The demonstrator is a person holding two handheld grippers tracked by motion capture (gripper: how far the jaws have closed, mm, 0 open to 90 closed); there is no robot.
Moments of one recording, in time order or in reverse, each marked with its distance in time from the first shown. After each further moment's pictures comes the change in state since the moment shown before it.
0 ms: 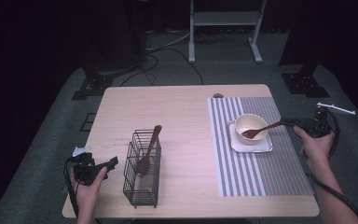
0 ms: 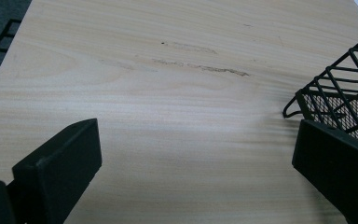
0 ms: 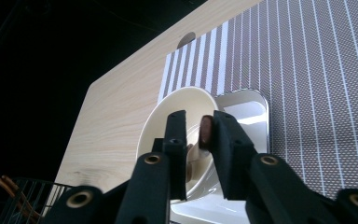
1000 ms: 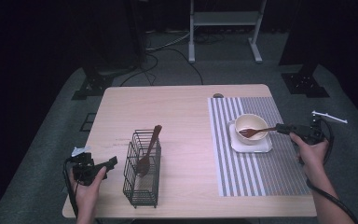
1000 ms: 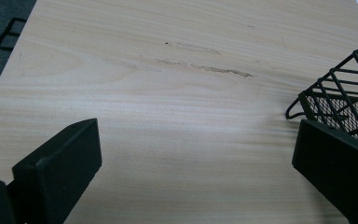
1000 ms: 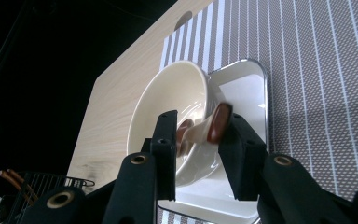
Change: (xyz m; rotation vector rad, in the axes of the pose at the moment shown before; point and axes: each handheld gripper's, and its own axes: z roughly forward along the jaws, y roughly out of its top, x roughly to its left) left arm 0.002 0.000 -0.001 -0.001 0.005 -0.008; right arm -0.023 -0.020 0.014 0.036 0.048 0.065
